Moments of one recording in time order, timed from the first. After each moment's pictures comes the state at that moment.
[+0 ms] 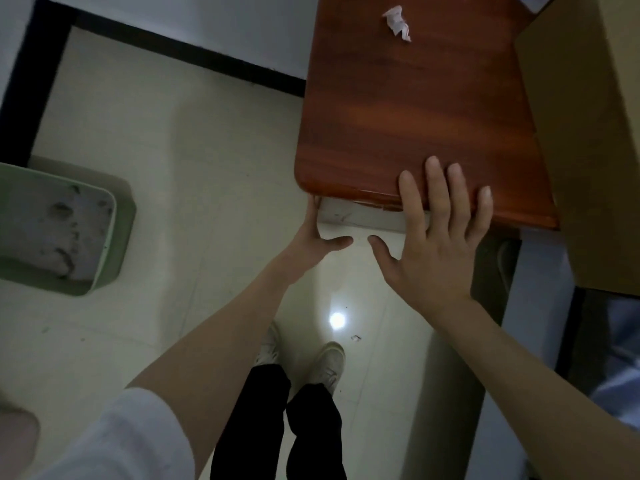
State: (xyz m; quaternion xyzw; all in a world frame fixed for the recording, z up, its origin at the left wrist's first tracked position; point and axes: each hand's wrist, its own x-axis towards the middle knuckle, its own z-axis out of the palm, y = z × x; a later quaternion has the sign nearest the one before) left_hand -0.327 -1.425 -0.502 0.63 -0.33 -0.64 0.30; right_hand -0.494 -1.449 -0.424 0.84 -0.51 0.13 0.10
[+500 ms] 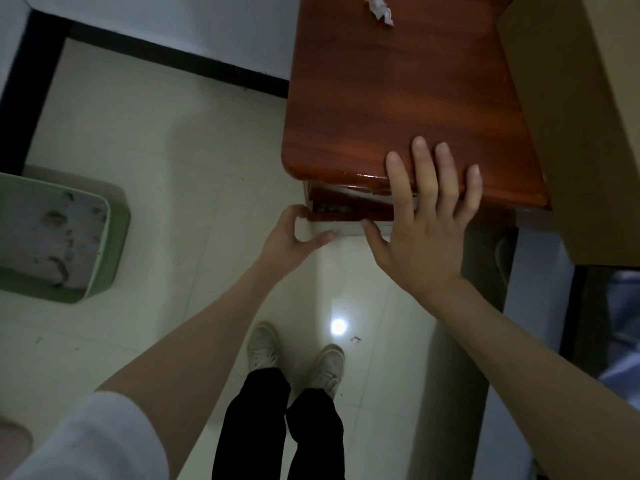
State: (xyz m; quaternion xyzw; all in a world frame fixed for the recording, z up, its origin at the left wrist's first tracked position) left_hand -0.314 -1.406 -0.512 0.74 -0.41 -0.49 0.23; right_hand -0.492 -1.454 -0.432 0.84 -0.51 0.15 0.12
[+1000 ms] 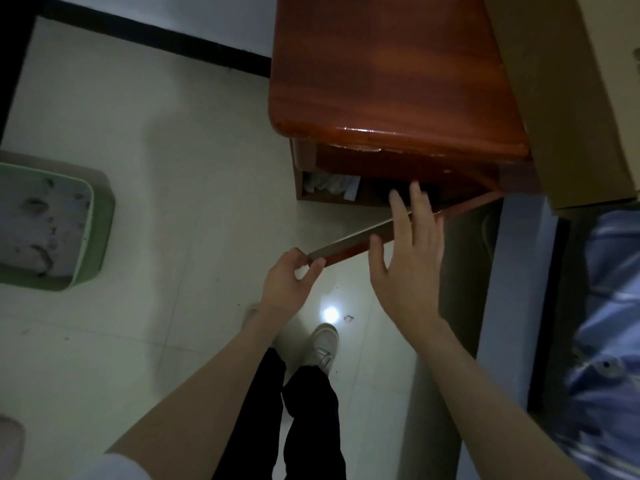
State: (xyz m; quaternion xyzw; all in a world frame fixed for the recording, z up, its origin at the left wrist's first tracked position) left_hand -0.356 -1.311 -0.512 0.77 -0.37 -0.49 0.19; right_hand -0.507 -1.368 -0.440 0.74 -0.65 0.14 -0.12
